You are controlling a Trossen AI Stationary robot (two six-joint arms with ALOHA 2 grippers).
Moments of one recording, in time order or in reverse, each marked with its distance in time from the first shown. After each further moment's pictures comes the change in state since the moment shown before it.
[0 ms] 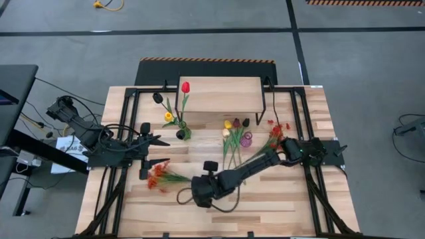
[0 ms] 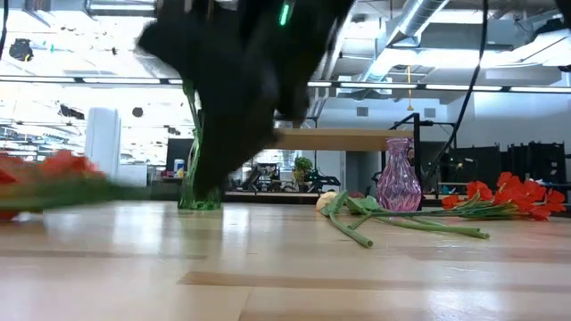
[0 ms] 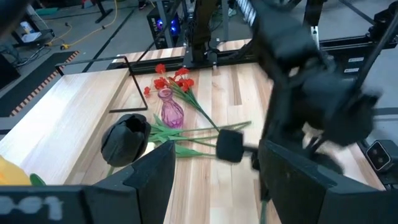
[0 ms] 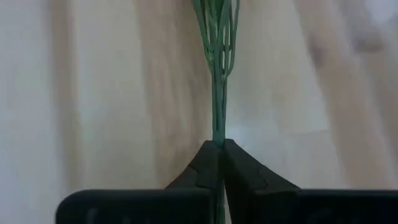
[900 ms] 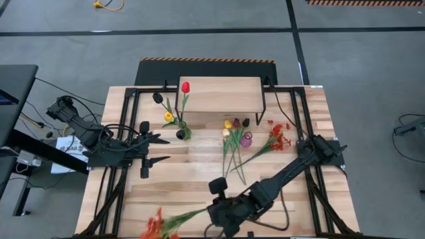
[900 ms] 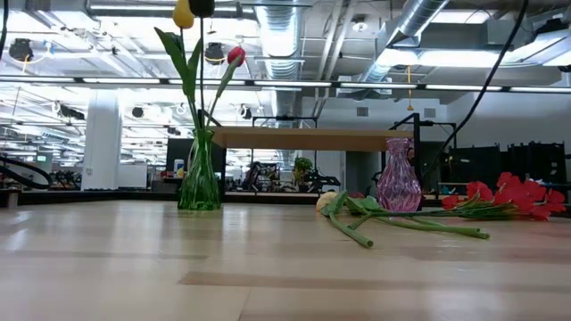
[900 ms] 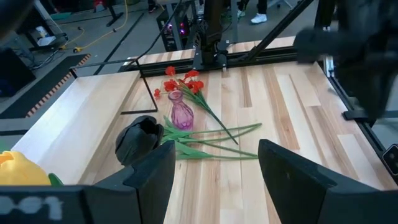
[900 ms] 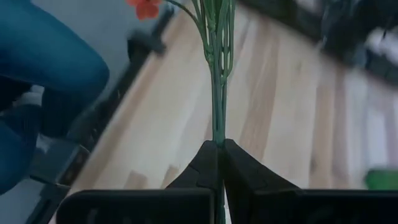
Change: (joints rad) left arm 0.000 0.000 0.000 0.000 -0.042 0.012; right arm 0.219 -0.297 0.006 -0.020 -0.025 -0.432
